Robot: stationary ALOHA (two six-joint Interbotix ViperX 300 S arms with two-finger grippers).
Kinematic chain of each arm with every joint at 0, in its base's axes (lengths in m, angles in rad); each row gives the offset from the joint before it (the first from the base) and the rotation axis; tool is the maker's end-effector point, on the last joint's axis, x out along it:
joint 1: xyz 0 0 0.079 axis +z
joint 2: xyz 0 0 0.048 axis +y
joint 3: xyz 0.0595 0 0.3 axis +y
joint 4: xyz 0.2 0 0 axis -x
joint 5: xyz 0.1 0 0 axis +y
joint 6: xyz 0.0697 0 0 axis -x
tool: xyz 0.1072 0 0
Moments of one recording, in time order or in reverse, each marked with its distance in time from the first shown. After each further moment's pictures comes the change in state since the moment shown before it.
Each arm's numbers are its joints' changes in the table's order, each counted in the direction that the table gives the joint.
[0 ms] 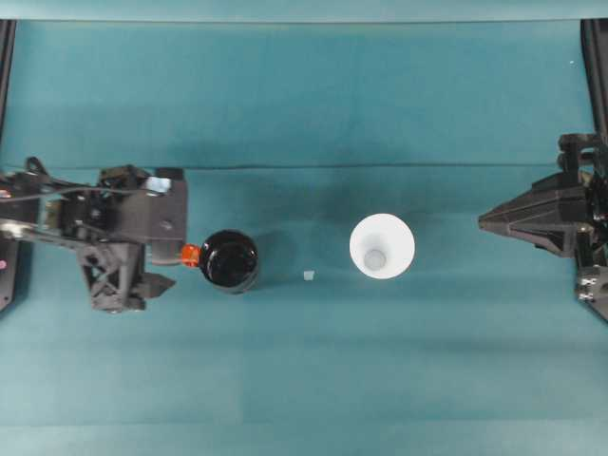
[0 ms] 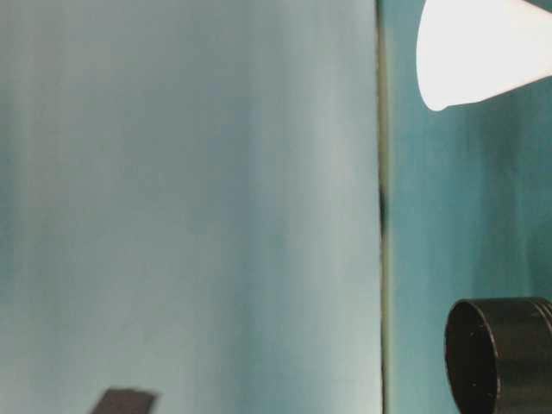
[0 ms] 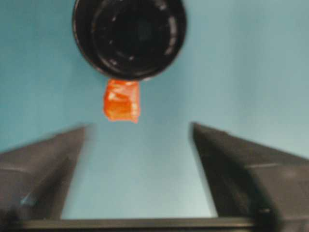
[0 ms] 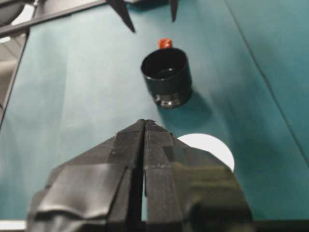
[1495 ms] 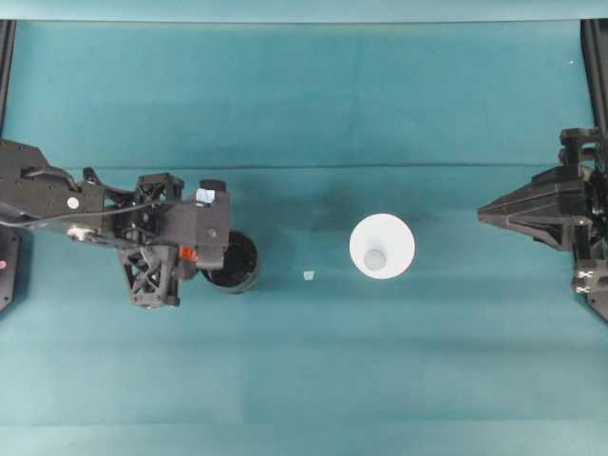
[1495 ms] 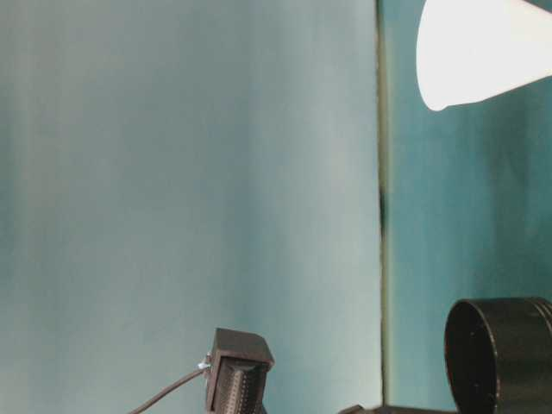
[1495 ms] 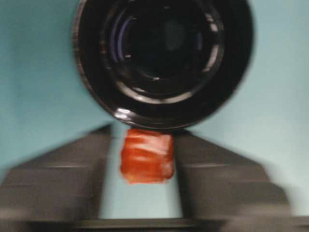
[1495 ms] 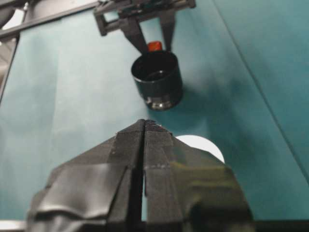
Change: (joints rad) left arm 0.017 0.202 -0.020 0.000 -0.124 -0.028; right arm -0.025 0.000 0.000 0.000 0.000 0.000
